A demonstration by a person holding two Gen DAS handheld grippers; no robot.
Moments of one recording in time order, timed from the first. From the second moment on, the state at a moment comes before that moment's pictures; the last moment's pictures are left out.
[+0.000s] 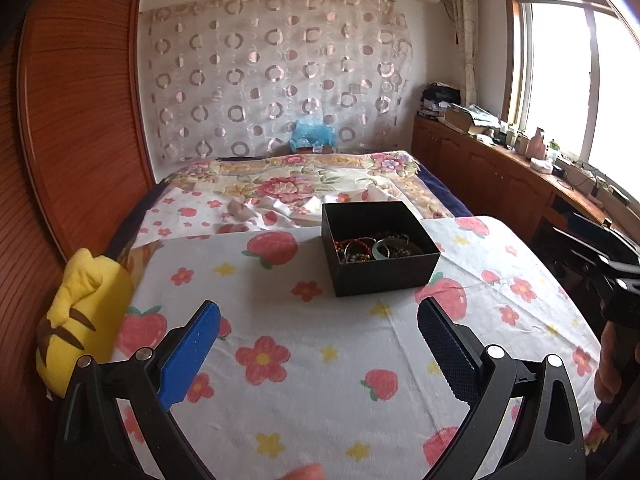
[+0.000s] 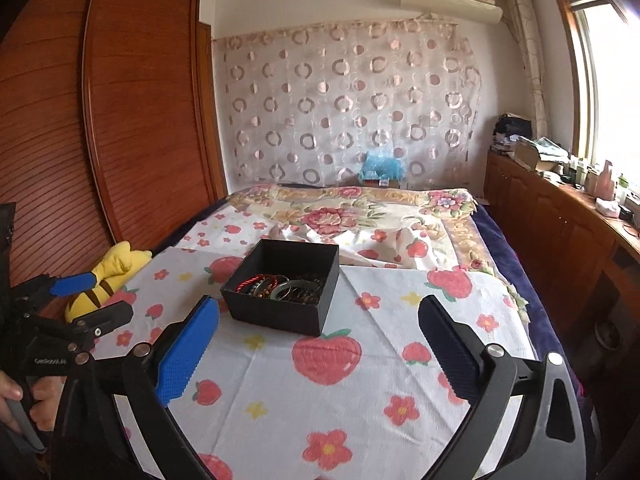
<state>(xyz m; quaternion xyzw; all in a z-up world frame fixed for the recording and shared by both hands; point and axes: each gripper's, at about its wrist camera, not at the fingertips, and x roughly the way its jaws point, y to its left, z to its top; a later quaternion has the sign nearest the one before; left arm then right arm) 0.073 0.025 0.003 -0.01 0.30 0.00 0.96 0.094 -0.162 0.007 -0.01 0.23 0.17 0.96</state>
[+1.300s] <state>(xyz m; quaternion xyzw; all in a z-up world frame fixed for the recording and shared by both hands) 0.051 0.023 0.008 -0.01 0.27 0.00 0.96 0.068 -0.151 0.006 -0.02 0.22 0.16 0.96</state>
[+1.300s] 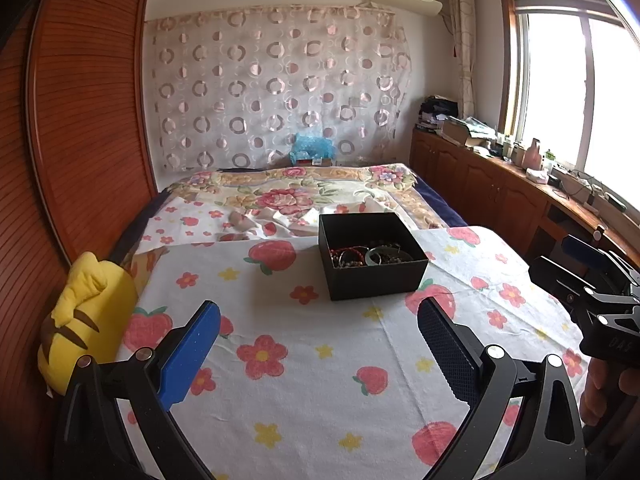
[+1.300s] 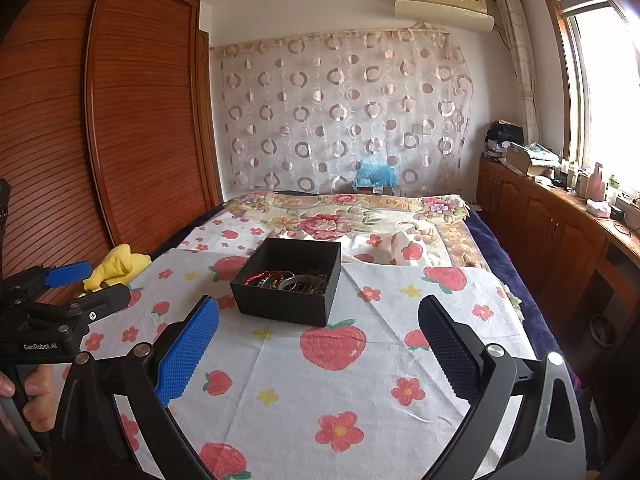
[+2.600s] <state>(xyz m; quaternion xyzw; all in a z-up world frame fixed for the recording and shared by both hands) 0.052 0.021 0.008 -0.01 0.27 0.00 0.96 0.069 -0.153 0.005 -0.02 0.22 0.16 0.96</state>
